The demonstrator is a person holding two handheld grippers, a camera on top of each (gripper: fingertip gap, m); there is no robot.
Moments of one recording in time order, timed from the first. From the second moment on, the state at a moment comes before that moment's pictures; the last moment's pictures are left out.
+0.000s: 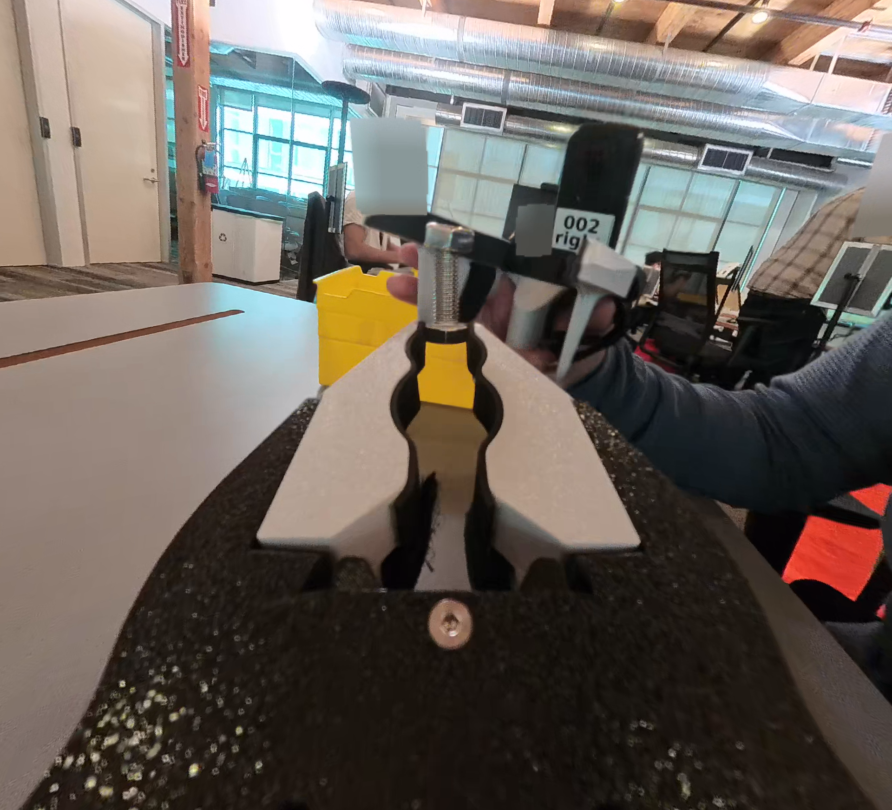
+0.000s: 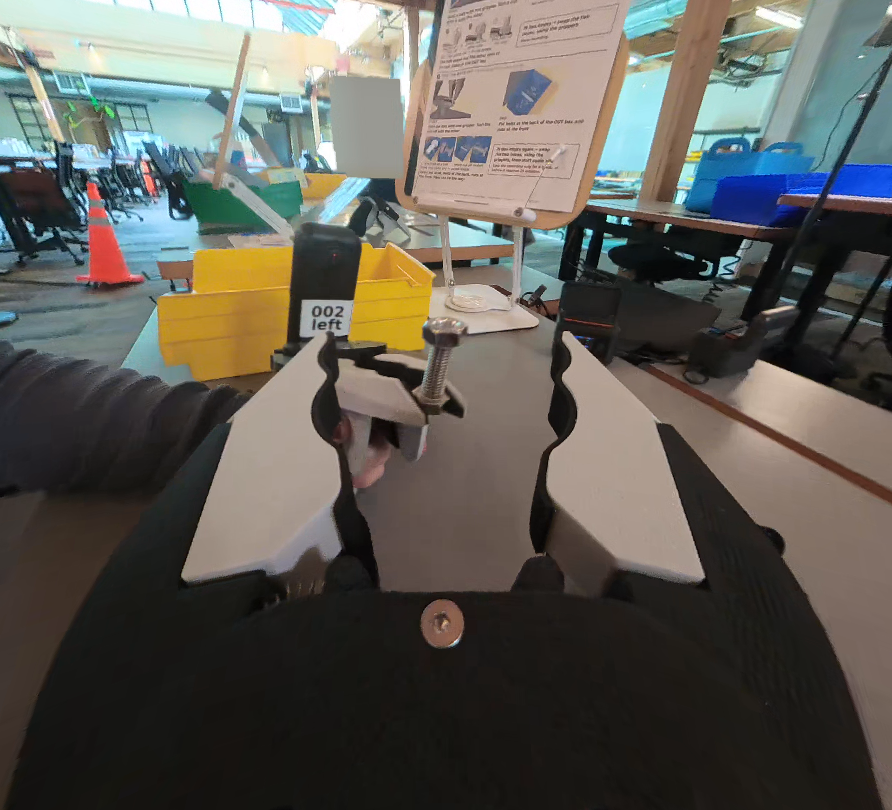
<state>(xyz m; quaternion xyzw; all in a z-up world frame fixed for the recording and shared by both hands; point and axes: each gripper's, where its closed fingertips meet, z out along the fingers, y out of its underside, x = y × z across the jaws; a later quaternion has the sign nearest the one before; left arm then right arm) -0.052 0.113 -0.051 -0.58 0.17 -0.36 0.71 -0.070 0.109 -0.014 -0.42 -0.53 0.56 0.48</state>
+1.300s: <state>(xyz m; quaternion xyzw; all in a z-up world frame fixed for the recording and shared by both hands) -0.060 0.117 -0.053 -0.60 0.13 -0.36 0.70 -0.070 0.082 -0.018 -0.41 -0.55 0.59 0.43</state>
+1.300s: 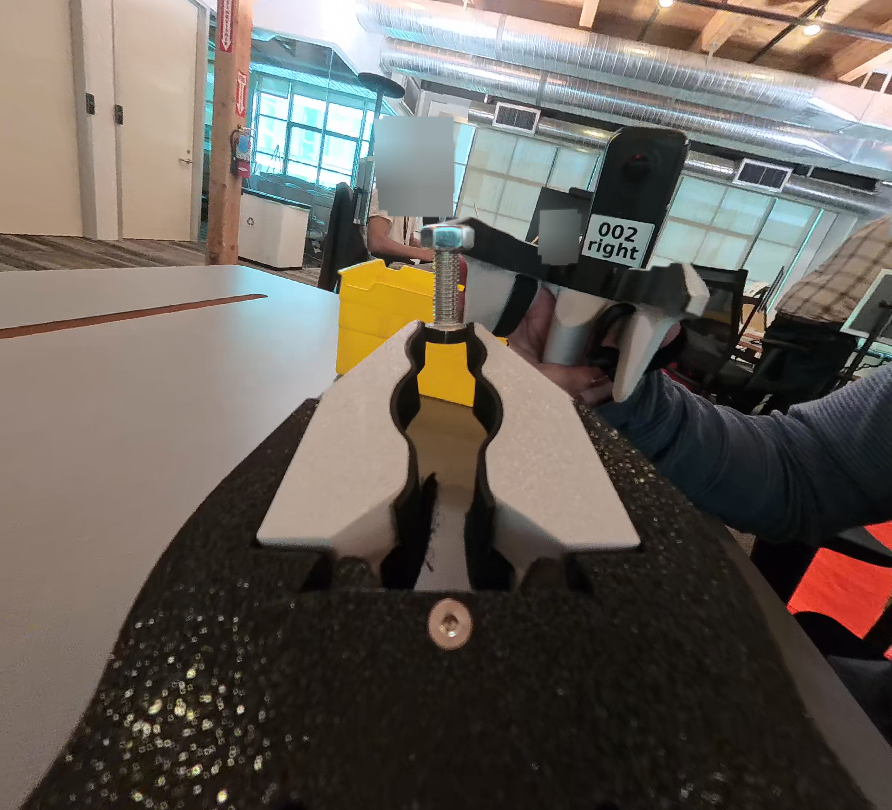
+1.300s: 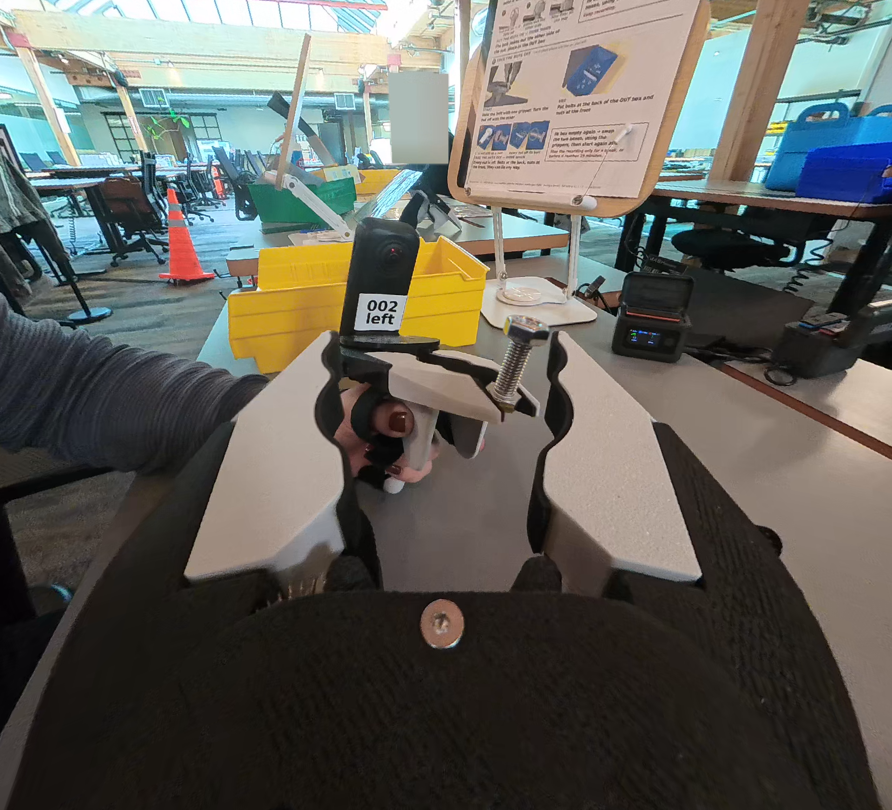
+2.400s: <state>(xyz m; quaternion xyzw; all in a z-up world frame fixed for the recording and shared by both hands) -0.065 0.110 -0.050 -0.60 0.15 -0.32 0.71 -0.071 0.072 -0.014 -0.39 -0.54 0.60 0.44</state>
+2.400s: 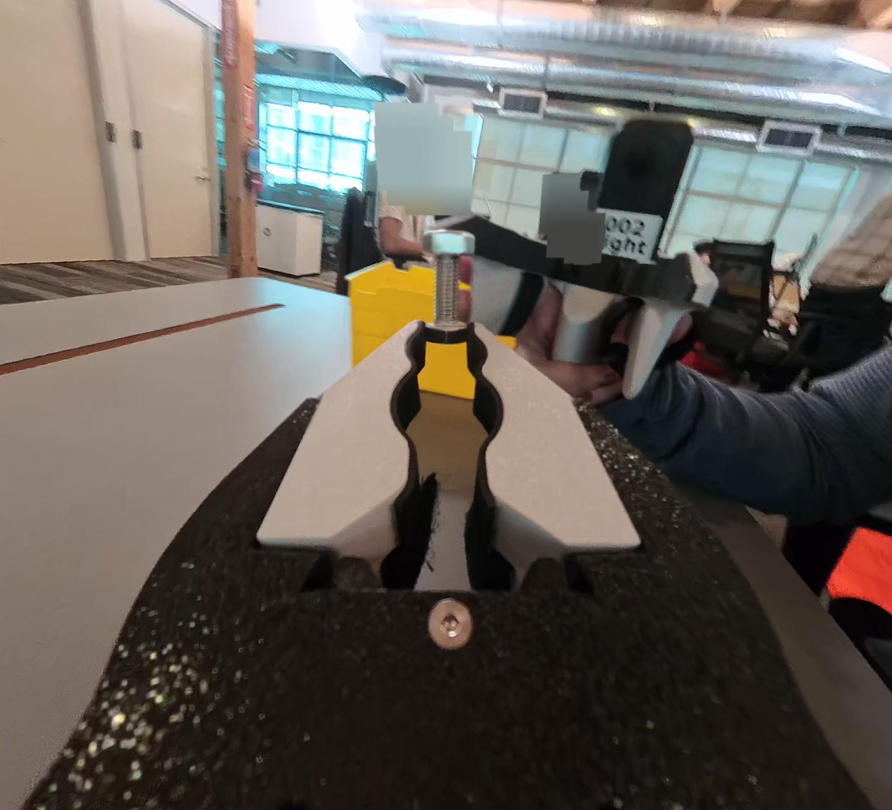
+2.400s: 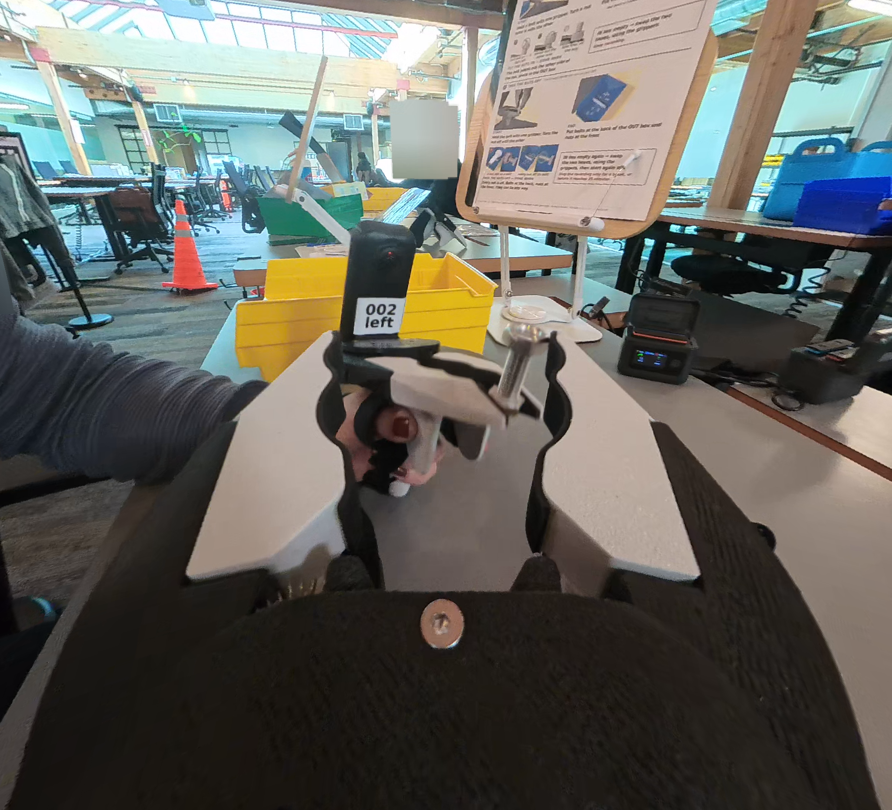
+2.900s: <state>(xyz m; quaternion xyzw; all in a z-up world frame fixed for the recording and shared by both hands) -0.072 0.106 -0.044 -0.59 0.13 -0.36 0.71 -0.067 0.068 -0.008 -0.37 -0.53 0.61 0.45</state>
